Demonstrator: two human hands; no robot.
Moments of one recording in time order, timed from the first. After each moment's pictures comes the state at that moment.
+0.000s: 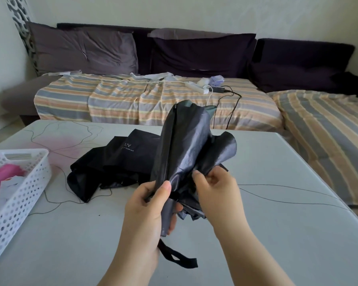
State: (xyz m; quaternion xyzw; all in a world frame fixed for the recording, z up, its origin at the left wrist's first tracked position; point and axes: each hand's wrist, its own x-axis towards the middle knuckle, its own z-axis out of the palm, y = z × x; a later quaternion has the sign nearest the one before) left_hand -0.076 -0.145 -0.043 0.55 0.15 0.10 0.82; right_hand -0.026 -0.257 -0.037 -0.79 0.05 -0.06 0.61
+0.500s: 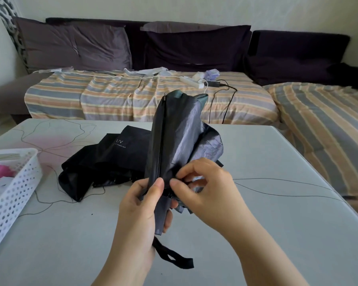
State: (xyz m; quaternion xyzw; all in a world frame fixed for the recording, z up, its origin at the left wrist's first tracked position) left_hand -0.074 -0.154 -0.044 0.56 0.13 0.11 0.81; right_hand -0.031 -0.268 -0.032 -0.84 -0.19 -0.11 0.50
